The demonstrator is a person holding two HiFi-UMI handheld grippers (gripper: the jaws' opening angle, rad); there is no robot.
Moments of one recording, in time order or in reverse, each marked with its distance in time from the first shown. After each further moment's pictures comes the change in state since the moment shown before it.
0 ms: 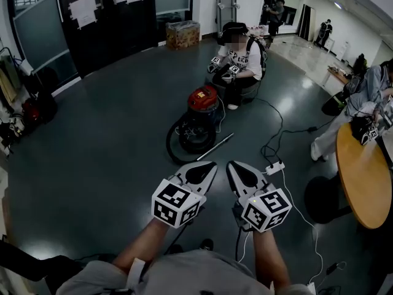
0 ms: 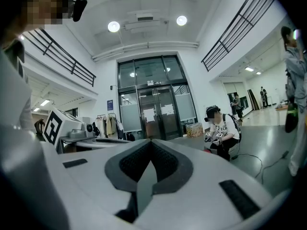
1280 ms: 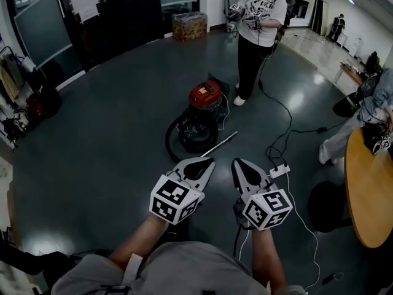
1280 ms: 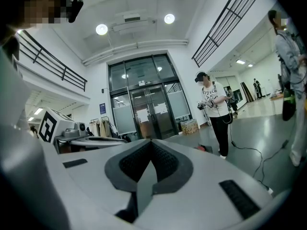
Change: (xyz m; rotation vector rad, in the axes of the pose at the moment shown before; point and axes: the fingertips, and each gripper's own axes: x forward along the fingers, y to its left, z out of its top) left arm 0.119 0.040 -0.011 0.047 0.081 0.071; right arm 0.033 -0.141 -0.012 0.094 -0.005 -0.036
